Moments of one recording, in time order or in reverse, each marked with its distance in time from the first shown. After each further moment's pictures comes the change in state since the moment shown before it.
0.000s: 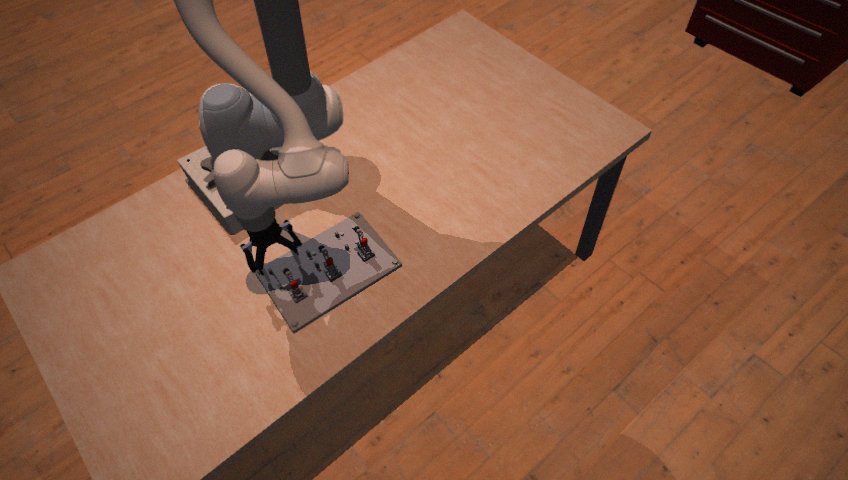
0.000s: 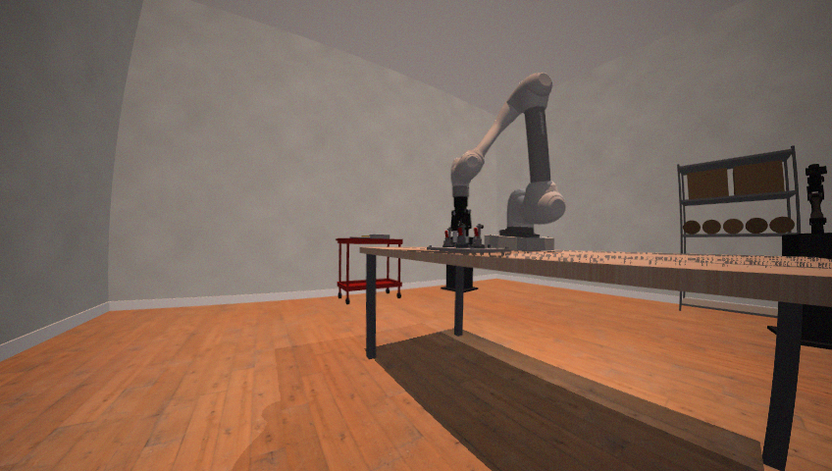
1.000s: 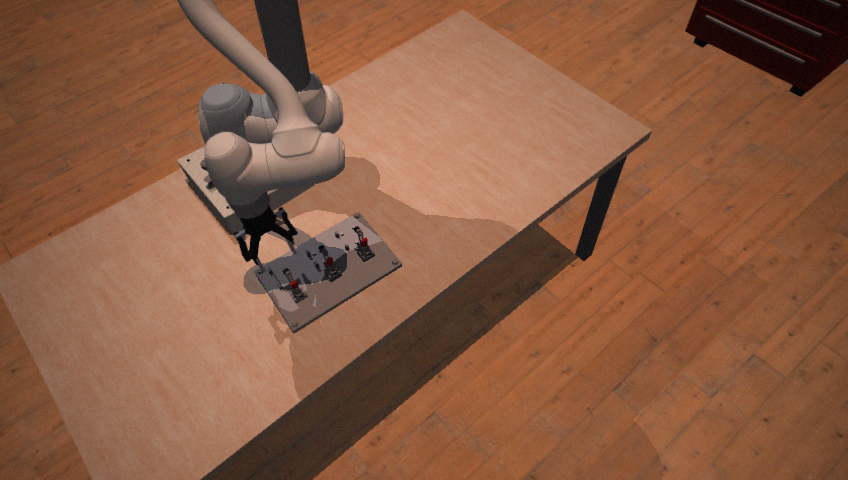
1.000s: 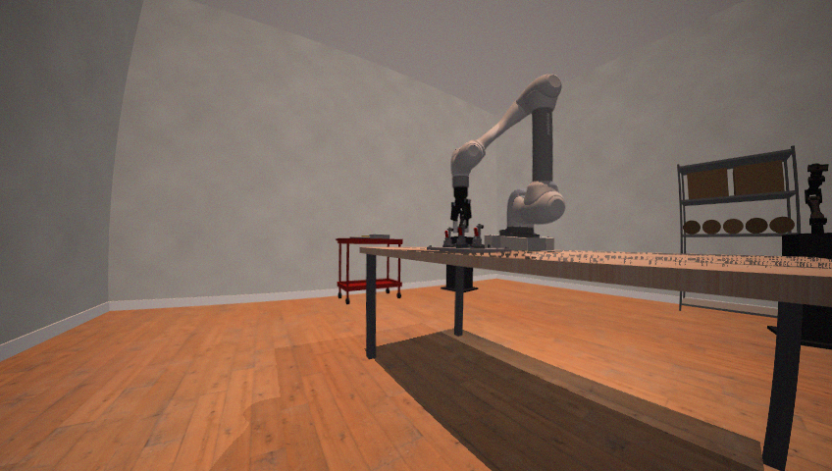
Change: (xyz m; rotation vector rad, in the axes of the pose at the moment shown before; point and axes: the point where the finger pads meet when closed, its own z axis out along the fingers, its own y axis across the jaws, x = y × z) arm 0.000 0.000 -0.053 0.000 0.000 0.000
